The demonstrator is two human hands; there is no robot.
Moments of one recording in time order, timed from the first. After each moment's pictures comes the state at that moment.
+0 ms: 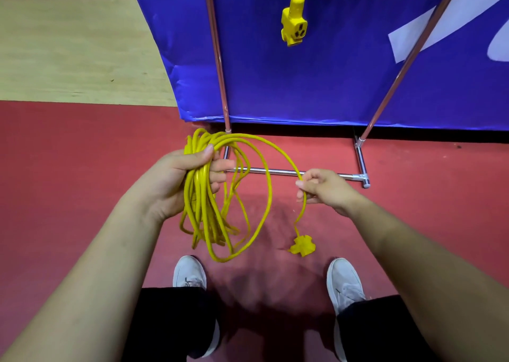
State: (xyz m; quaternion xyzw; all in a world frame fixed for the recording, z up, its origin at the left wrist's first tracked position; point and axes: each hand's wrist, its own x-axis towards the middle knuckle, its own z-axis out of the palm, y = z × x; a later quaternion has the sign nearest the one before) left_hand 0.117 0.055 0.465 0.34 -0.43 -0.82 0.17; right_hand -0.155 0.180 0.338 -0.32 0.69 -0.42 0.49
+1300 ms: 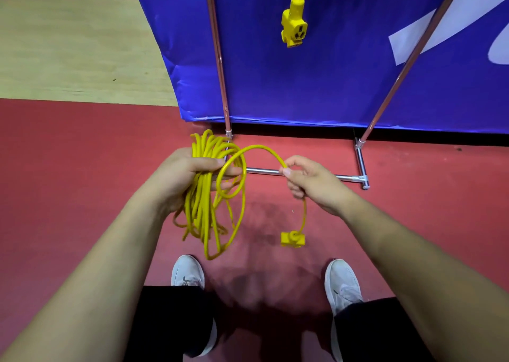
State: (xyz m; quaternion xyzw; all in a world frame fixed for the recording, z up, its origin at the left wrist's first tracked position) left_hand 0.103 0.057 0.456 0.38 -0.49 -0.76 0.18; right_hand -0.123 0.173 0.381 -0.39 0.61 -0.46 0.51
